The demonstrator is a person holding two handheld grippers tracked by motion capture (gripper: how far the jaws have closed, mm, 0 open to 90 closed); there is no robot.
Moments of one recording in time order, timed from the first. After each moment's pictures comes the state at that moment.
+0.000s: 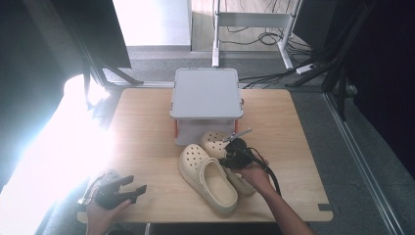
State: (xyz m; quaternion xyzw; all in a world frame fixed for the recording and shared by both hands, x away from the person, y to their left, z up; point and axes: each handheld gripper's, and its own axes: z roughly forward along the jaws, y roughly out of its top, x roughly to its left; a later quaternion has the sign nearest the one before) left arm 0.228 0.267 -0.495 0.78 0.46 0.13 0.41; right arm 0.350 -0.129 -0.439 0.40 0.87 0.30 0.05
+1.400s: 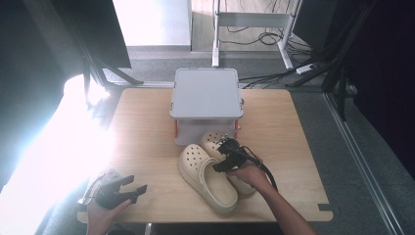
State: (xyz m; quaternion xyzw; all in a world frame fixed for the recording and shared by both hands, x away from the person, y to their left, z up) left arm 0.230 0.266 -0.495 0.78 0.46 0.13 0.41; right arm 0.353 -0.108 -0.438 0.39 0.89 0.23 0.03
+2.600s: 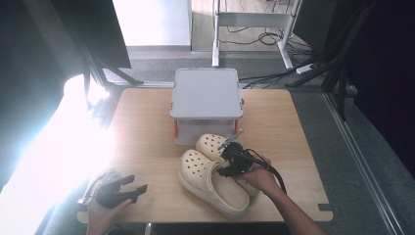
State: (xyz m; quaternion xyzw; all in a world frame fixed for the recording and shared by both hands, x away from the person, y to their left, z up) left arm 0.231 0.266 -0.495 0.78 0.46 0.13 0.40; right arm 0.327 -0.118 -0.411 0.32 0.92 0.24 0.03
